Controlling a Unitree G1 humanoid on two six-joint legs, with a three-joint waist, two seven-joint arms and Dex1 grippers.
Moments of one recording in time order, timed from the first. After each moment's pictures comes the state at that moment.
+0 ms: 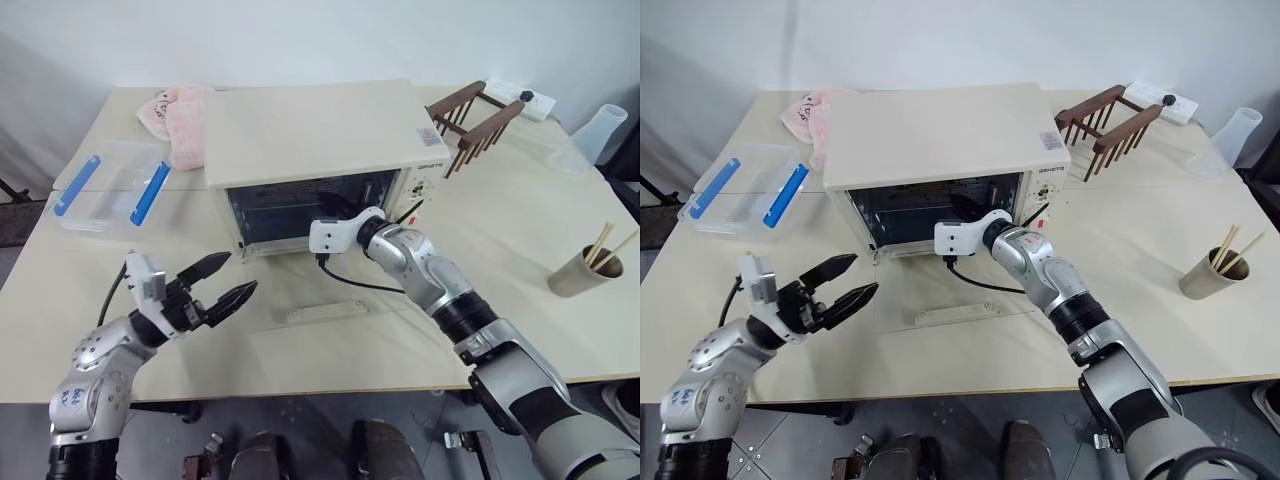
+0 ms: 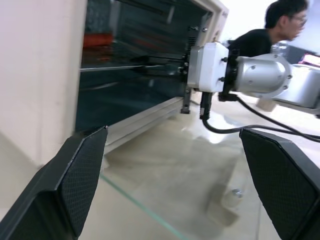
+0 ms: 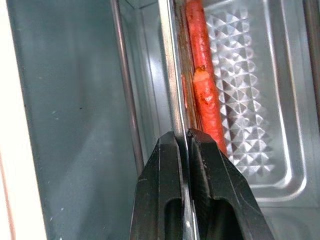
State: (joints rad) left arm -0.10 0.48 0.27 -0.21 -0.69 0.33 -0.84; right arm -0.88 -0.32 0.47 0.46 -0.73 -0.18 0.18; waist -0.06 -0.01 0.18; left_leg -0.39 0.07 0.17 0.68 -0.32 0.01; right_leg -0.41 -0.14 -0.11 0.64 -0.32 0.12
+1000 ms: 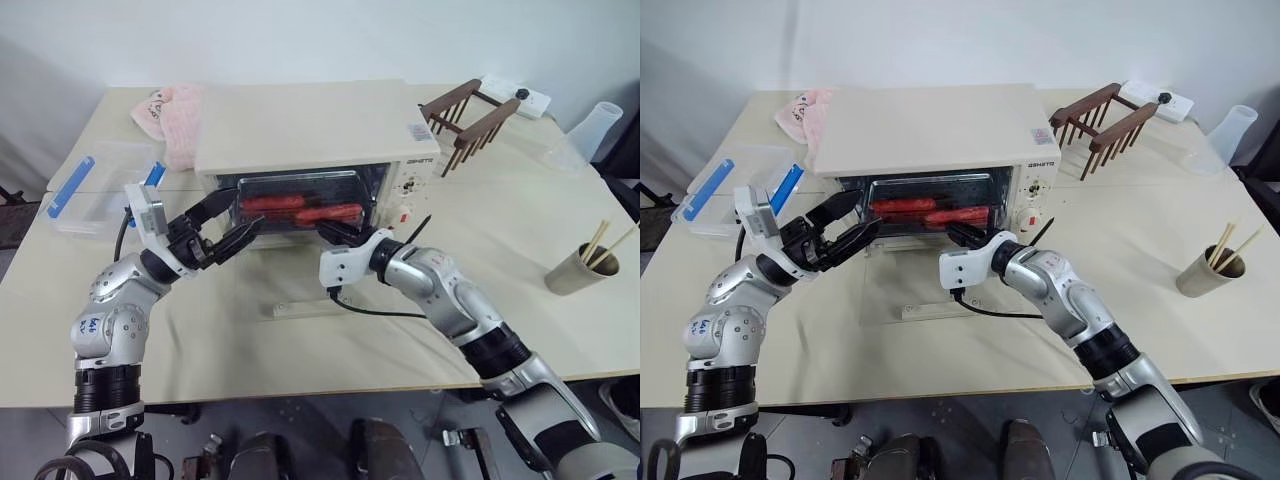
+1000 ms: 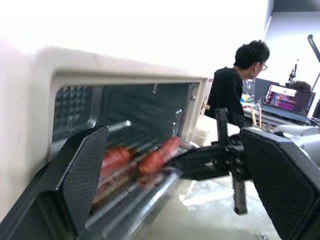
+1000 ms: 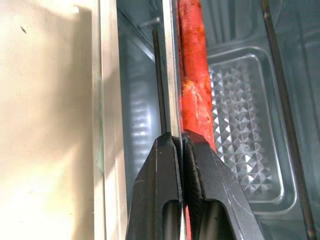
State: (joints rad) left arm -0.43 0.47 0.28 -0.01 -0.72 0.35 -0.87; right arm -0.64 -0.45 0.42 0.03 -0.64 -0.20 0.42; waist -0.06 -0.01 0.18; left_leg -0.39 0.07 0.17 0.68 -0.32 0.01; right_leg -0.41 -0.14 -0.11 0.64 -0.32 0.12
